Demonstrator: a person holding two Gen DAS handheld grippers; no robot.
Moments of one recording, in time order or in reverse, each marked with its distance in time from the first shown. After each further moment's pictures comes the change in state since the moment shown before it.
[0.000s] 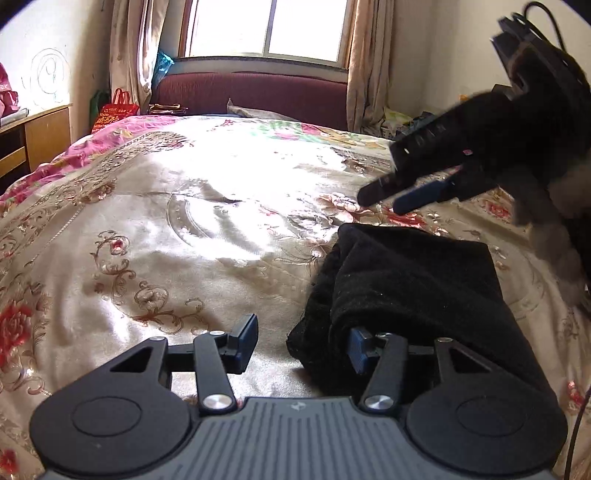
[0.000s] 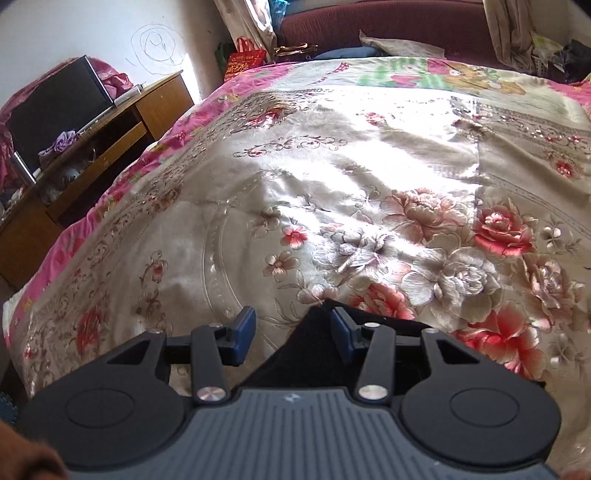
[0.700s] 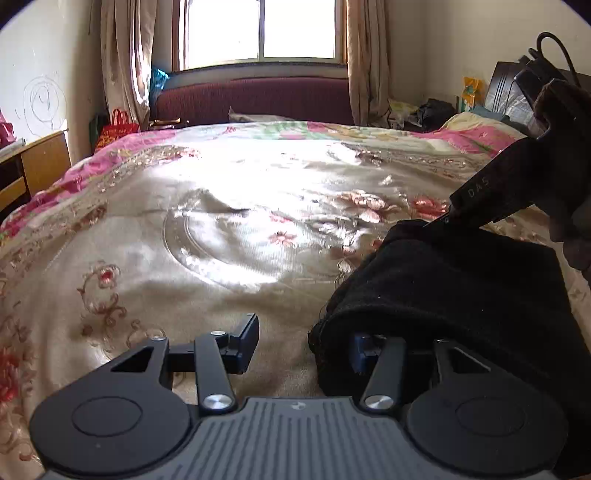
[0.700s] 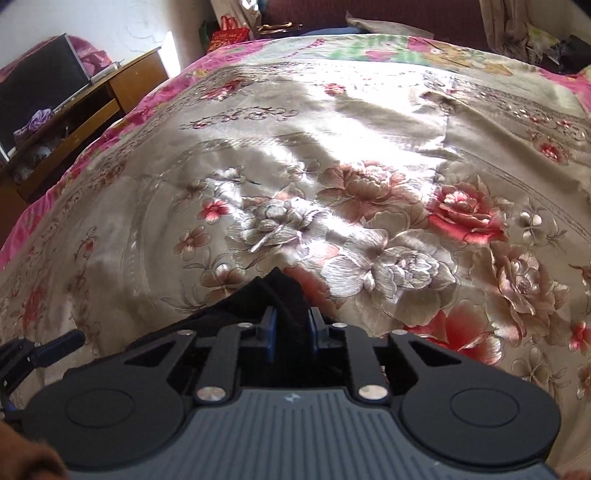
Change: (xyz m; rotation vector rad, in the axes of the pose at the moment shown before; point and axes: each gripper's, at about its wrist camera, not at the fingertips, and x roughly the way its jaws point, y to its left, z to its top) left arm 0.064 0.007 0.004 0.088 0.005 0.069; right arm 0.048 -0.078 -0.002 0.038 0.066 -0.048
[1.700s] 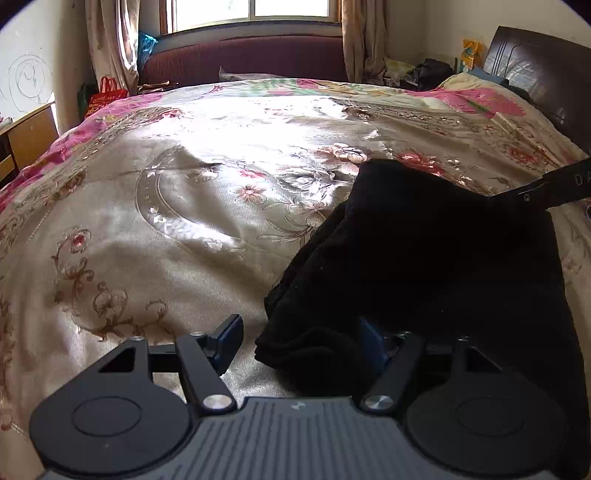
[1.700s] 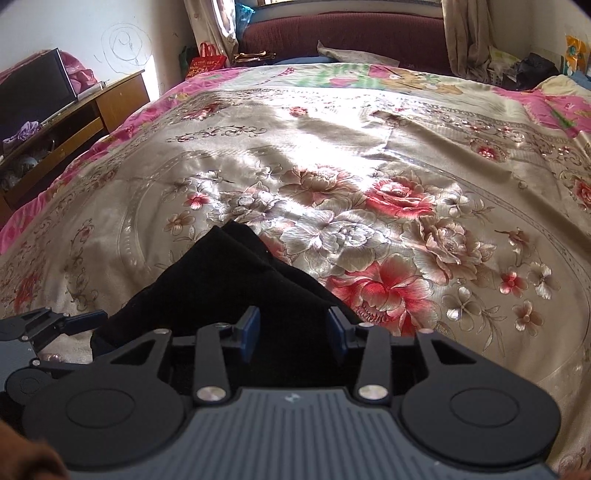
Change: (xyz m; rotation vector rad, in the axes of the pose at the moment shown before) left arm 0.003 -0.029 -0.006 0.006 0.136 -0.011; right arm -0.074 -0.002 -0.059 -0.028 -0.102 -0.090
